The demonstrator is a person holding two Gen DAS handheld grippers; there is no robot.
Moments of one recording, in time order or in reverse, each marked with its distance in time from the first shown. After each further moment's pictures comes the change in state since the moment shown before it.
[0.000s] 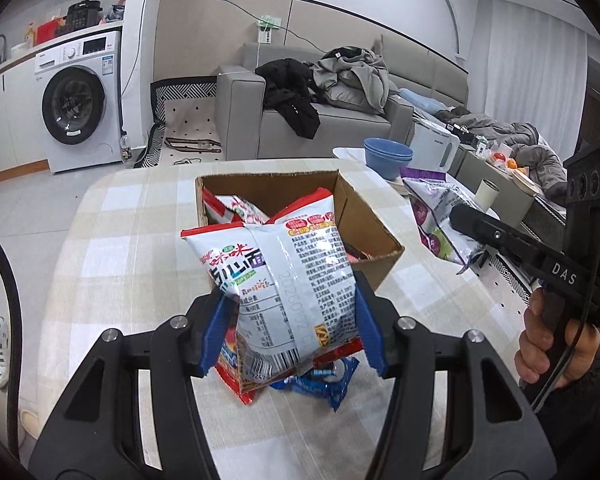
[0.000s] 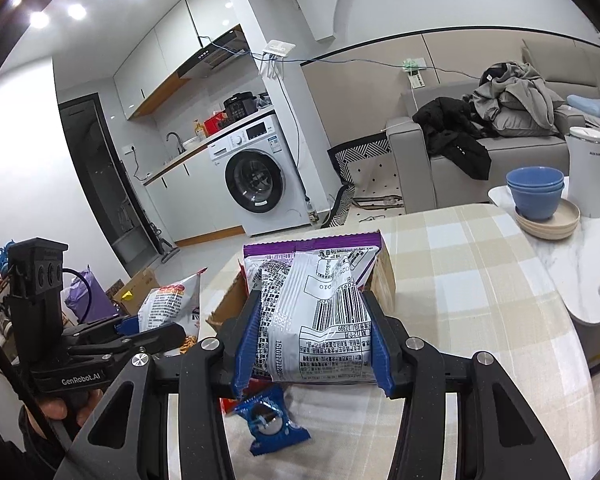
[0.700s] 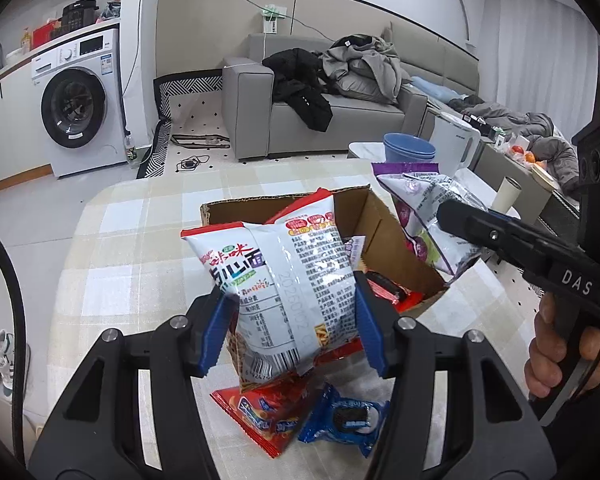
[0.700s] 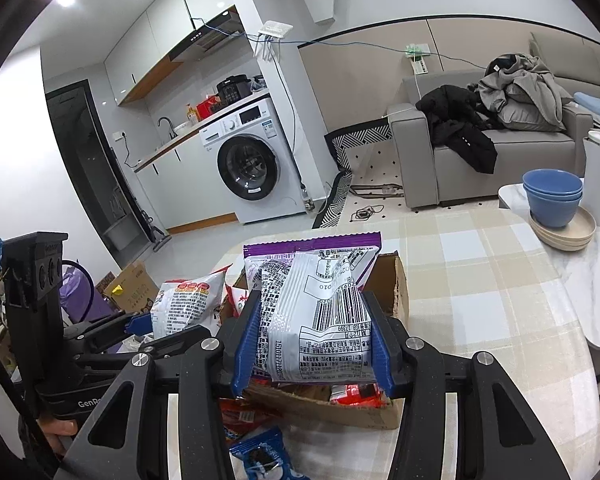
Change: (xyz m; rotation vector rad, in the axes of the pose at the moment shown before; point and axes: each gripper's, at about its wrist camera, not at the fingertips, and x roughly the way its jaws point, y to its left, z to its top) left arm 0.078 0.003 0.056 0.020 0.052 0.049; right arm 0.069 0.005 0.040 -0.008 0.077 -0.021
